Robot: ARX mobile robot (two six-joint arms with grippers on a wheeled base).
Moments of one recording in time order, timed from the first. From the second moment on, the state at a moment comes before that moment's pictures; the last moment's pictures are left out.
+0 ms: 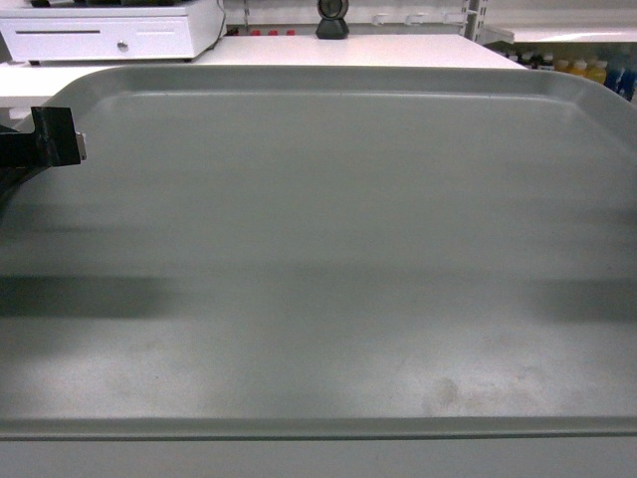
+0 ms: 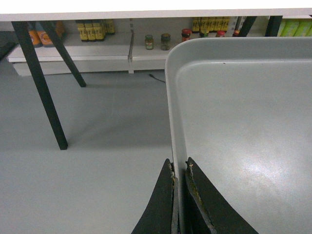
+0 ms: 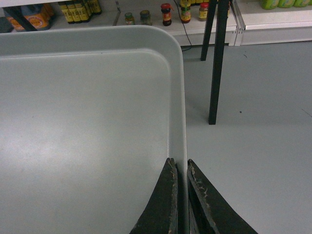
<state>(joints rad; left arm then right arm) -0.36 1.12 0.51 0.31 -0.34 -0.12 0.30 1.19 0.61 0.16 0.17 0.19</state>
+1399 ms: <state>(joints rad) -0.36 1.12 0.51 0.31 -0.34 -0.12 0.30 1.19 0.61 0.17 0.17 0.19</state>
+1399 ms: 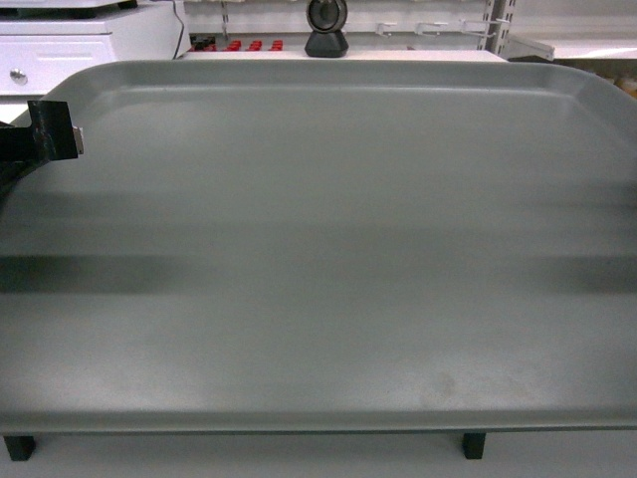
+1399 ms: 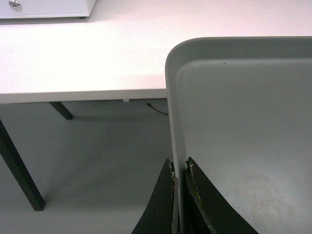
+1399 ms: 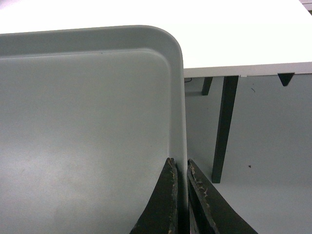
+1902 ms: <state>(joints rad) -0.36 1.12 0.51 0.31 -0.34 -0.12 0.30 1.19 0.61 0.16 0.17 0.19</state>
